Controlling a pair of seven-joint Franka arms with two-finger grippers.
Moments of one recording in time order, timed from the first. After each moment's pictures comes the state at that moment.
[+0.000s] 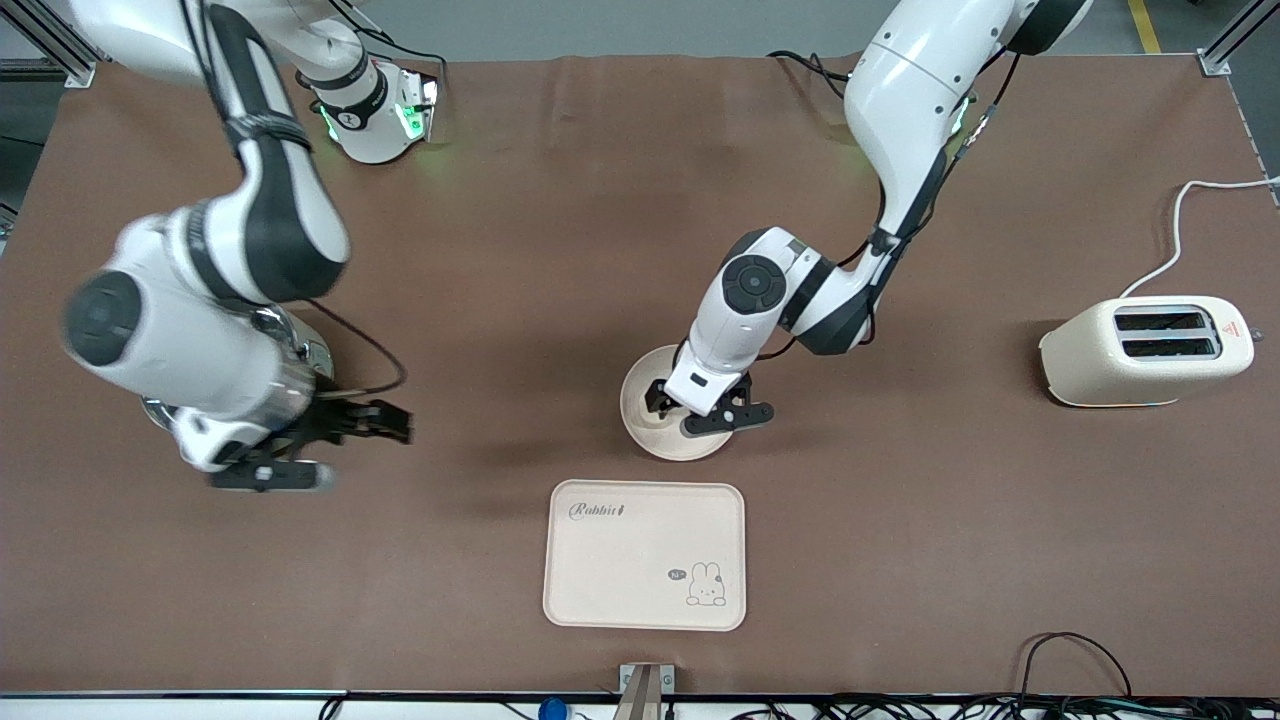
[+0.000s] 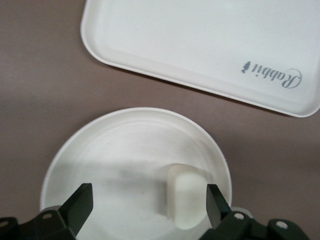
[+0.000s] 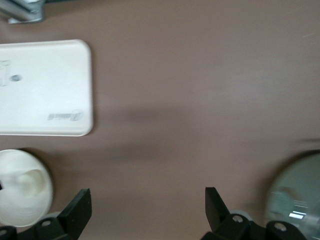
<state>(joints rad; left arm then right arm) -0.55 0.71 -0.15 -1.61 0.06 2.54 -0.90 0.31 0.42 -0.14 -1.41 0.17 1.89 0.16</state>
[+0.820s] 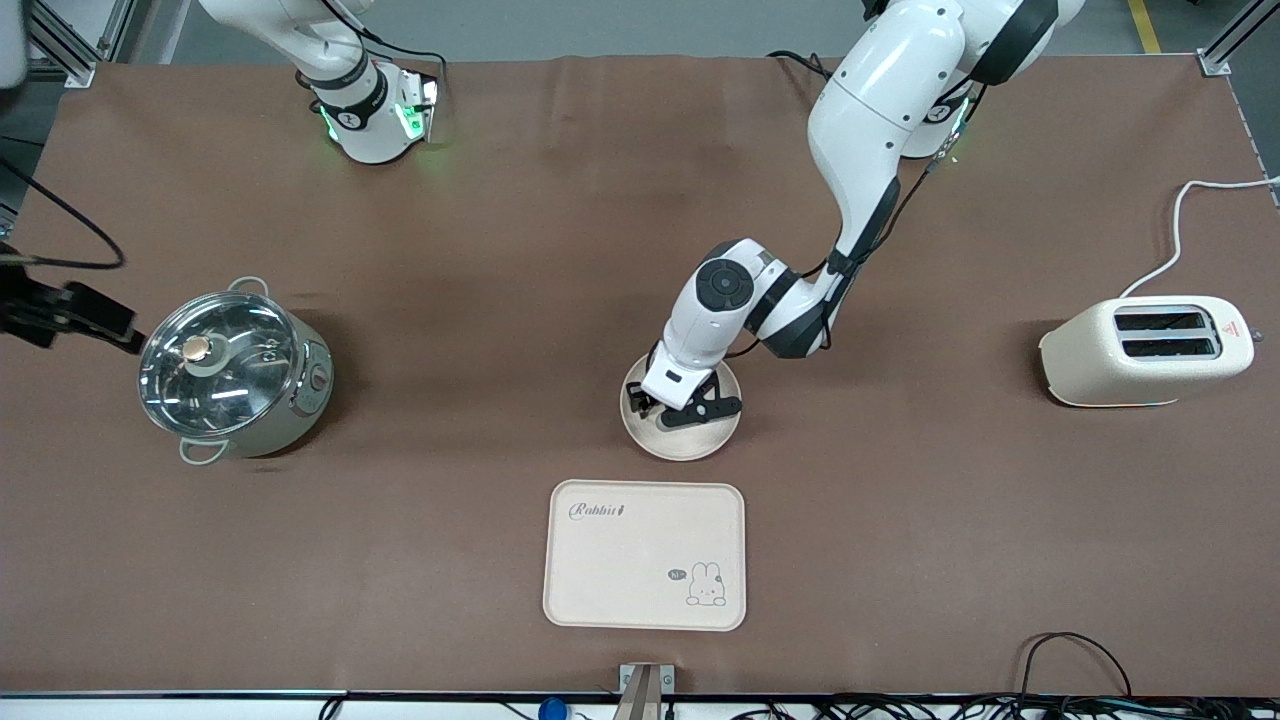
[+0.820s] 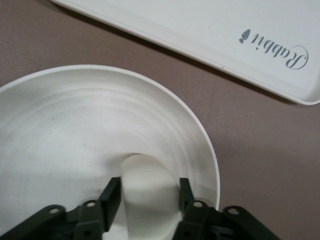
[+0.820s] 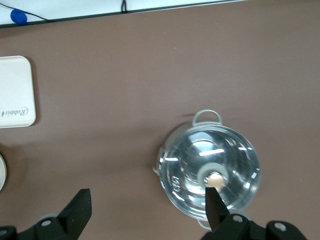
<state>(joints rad) -0.59 0.81 -0.15 -1.59 0.07 2.68 -1.01 0.10 0.16 -0.18 -1.34 0.05 1.57 0.04</state>
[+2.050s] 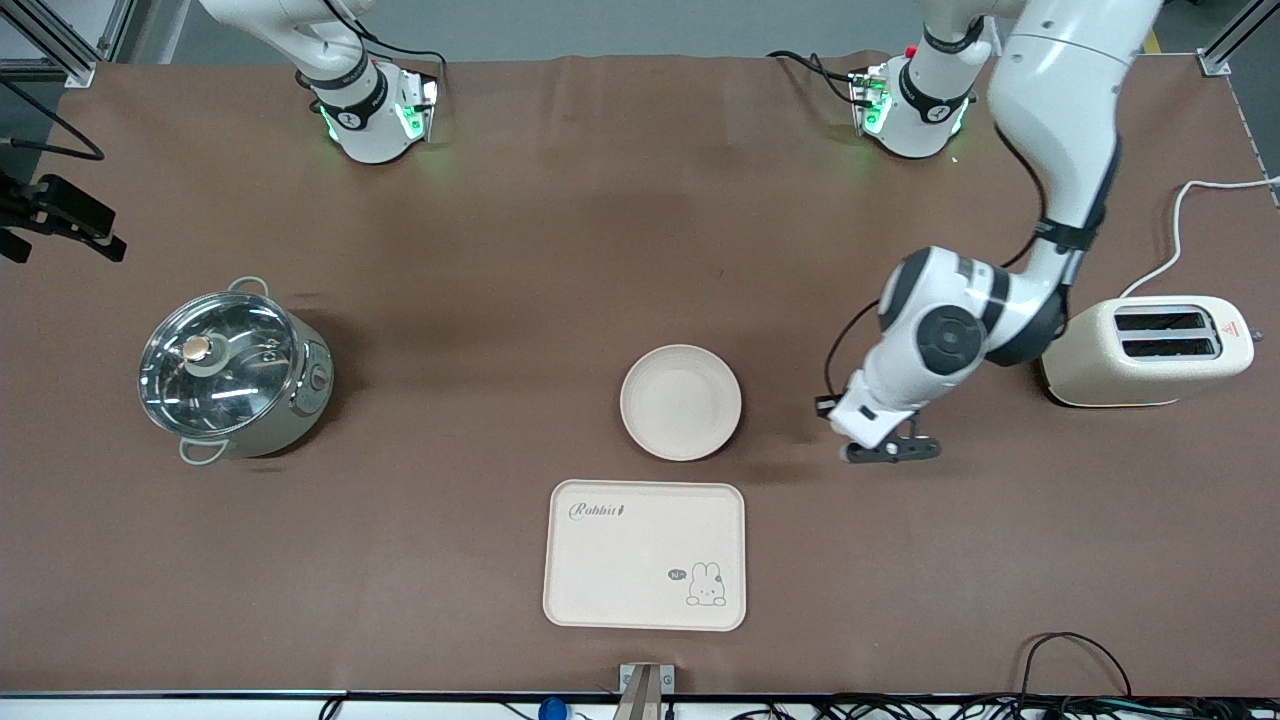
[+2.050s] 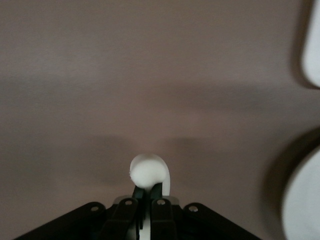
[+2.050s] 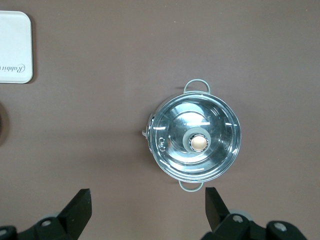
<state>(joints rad) -0.05 0.52 -0.27 -1.83 0.09 2.30 -0.40 0.11 -0.03 -0.16 -1.51 0.00 1.52 -0.05</state>
